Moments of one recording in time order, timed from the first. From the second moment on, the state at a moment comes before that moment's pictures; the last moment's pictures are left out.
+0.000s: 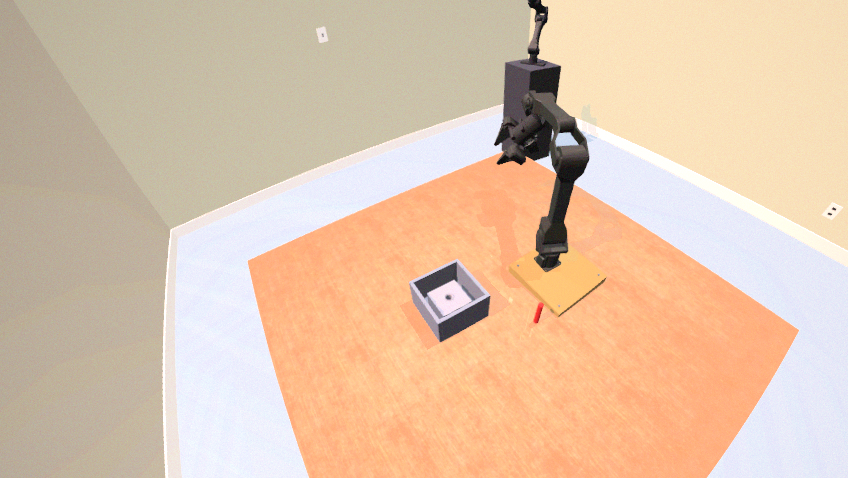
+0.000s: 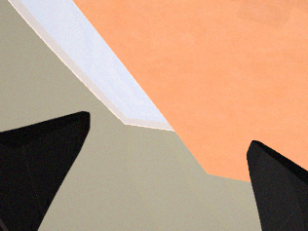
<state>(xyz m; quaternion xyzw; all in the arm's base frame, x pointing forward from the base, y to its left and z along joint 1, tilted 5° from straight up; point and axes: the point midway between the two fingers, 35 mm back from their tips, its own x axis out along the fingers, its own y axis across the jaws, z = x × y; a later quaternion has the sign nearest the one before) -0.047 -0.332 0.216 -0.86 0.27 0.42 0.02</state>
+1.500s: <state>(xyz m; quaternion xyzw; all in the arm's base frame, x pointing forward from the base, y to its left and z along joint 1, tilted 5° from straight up) 0.192 -0.091 0.304 -0.72 -0.26 0.42 -0.49</state>
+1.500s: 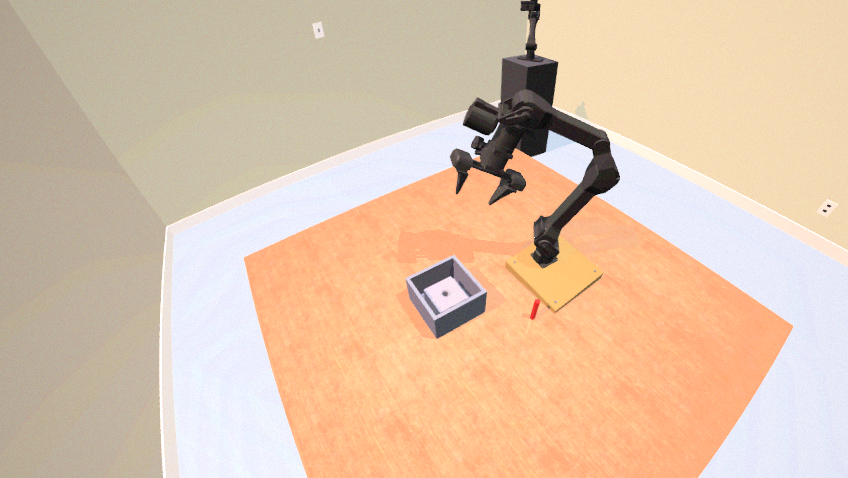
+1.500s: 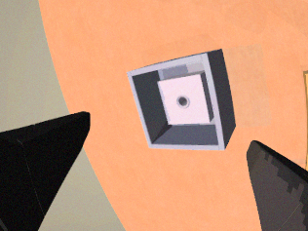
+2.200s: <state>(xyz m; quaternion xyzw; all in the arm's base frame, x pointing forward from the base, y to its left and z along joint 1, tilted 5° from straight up) 0.182 0.017 0.241 -0.58 -0.46 0.38 -0.55</state>
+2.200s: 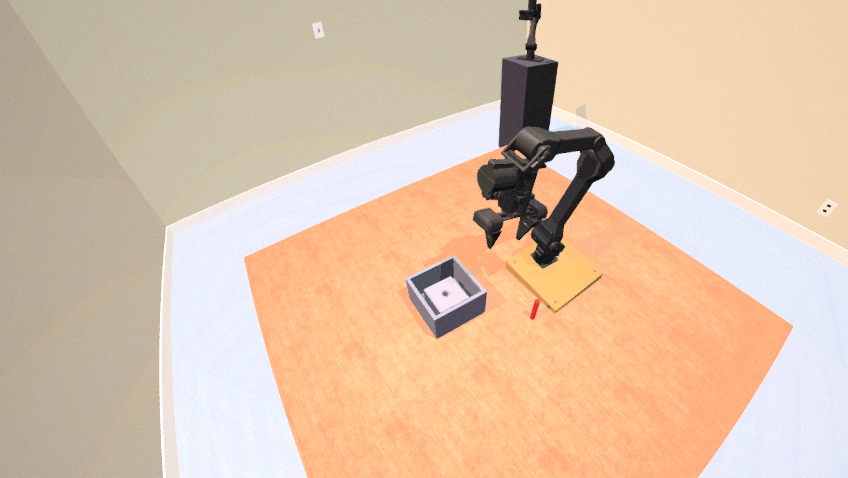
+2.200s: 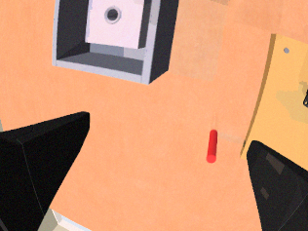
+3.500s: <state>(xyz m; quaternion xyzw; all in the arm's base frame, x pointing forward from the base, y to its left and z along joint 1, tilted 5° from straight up) 0.162 0.133 0.061 -0.42 -0.58 0.30 -0.63</state>
